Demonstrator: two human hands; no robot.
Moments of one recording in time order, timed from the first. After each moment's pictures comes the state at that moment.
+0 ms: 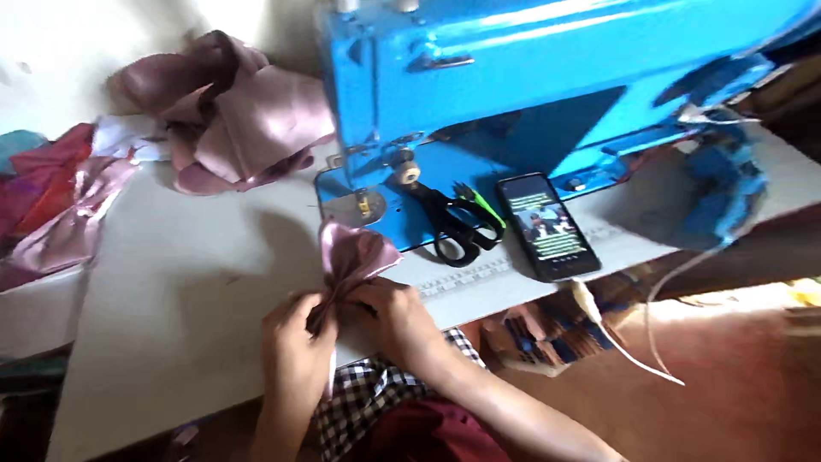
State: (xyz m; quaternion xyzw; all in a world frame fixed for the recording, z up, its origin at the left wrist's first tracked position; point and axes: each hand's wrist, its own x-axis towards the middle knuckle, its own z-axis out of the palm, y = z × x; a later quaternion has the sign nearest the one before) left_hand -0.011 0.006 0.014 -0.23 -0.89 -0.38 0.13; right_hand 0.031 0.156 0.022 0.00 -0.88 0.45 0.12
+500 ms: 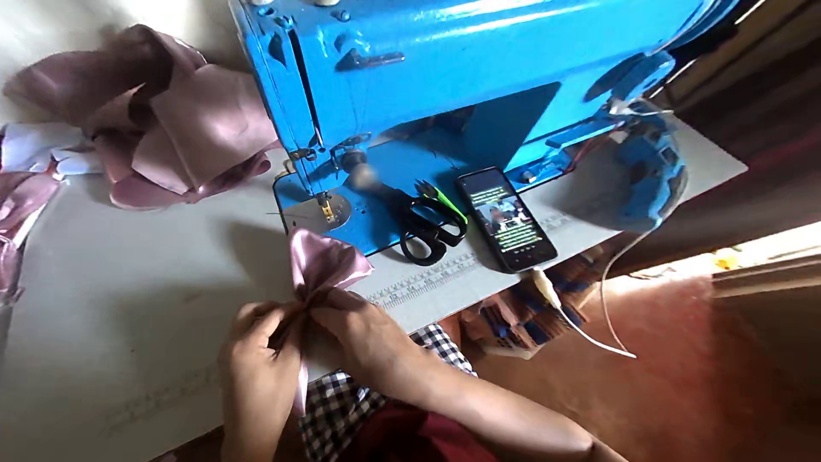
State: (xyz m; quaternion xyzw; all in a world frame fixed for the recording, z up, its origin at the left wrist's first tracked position) left_hand -0.017 0.002 0.016 -0.24 -0.88 -0.39 0.11; right_hand 0.034 0.152 0.027 0.06 -0.91 0.41 0.05
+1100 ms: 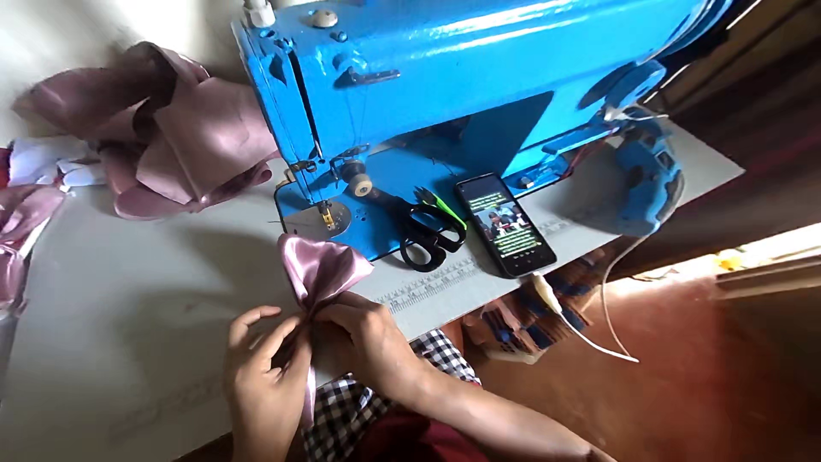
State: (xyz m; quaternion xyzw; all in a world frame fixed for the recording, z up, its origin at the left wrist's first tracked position) left_hand -0.010 0.003 0.006 -0.25 -0.83 -0.47 0.15; right_hand 0.034 0.148 0.009 0.01 -0.86 0.47 0.21
